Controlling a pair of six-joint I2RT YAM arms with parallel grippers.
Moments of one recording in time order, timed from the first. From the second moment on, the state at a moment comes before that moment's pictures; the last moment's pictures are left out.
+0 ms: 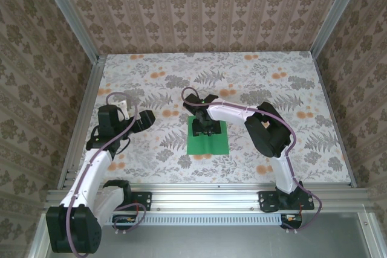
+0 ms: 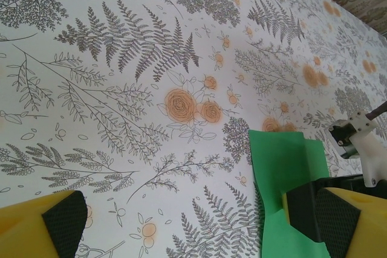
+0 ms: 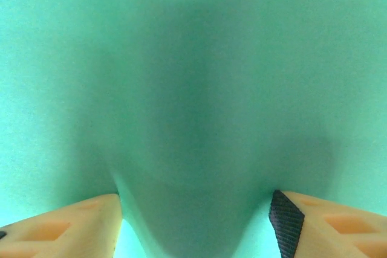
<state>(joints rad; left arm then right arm) -0.08 0.89 0.55 -0.32 0.40 -0.43 0.76 2.10 1.53 -0.90 0.08 0.71</state>
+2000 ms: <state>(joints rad) -0.55 1.48 0.80 -0.20 0.35 -0.64 0.44 1.80 1.10 -0.53 -0.31 0.63</state>
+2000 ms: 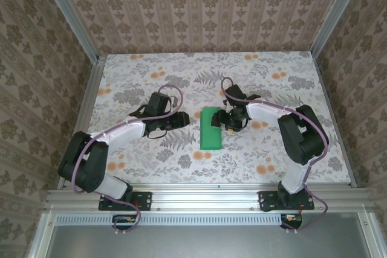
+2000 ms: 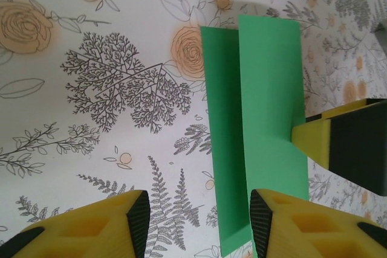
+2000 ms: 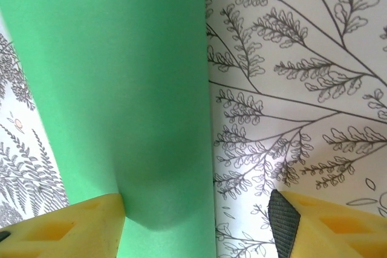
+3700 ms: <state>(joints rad) -0.58 1.56 0.87 -0.17 0.35 -0.69 0.51 1.87 1.17 -0.57 -0.24 0.65</state>
